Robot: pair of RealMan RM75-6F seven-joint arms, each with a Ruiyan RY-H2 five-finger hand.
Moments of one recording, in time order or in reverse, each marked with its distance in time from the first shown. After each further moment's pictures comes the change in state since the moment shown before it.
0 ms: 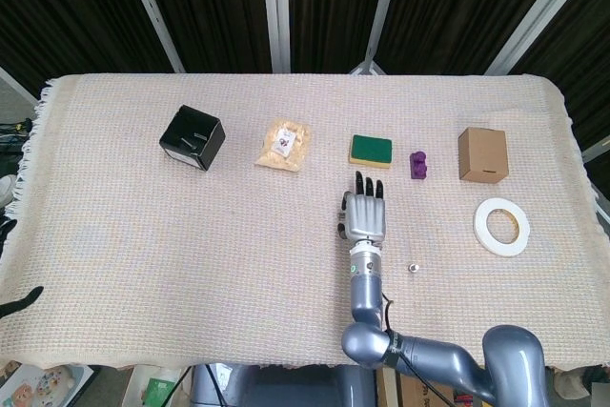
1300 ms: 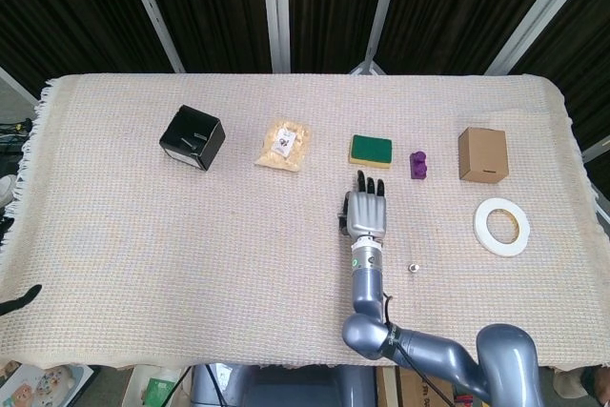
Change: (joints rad) left arm -0.002 -0.004 -0.005 0.008 0.002 0.008 -0.006; right arm 0.022 -0.019 0.001 0.113 0.020 -0.073 0.062
